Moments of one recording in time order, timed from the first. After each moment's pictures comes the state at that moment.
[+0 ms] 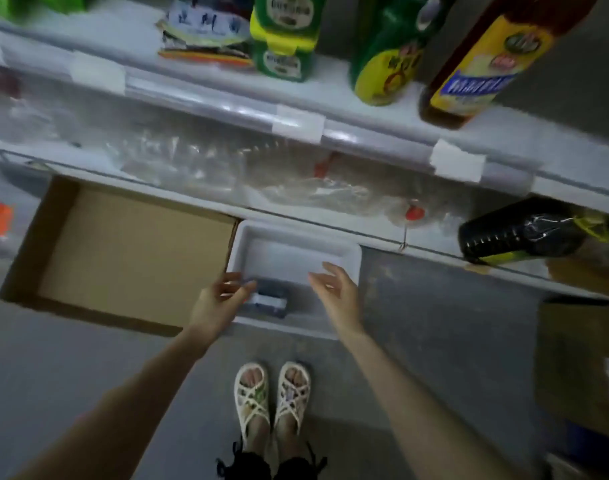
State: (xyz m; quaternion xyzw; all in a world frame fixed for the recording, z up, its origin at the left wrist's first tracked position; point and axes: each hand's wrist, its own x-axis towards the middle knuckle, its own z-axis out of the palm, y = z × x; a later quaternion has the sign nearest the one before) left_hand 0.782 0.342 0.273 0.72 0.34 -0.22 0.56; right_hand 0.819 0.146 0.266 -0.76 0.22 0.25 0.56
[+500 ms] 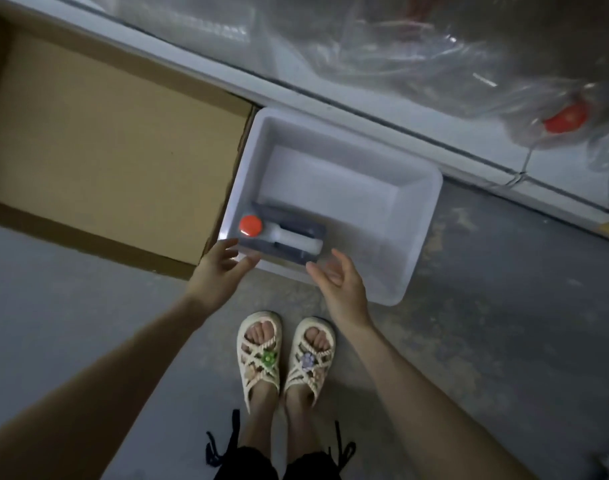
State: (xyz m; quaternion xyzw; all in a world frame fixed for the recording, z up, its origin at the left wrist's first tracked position) left_hand 0.712 0.363 0.015 0.70 0.38 -0.26 0.54; right_hand 0.745 0.161 0.012 -0.75 0.24 0.36 0.51
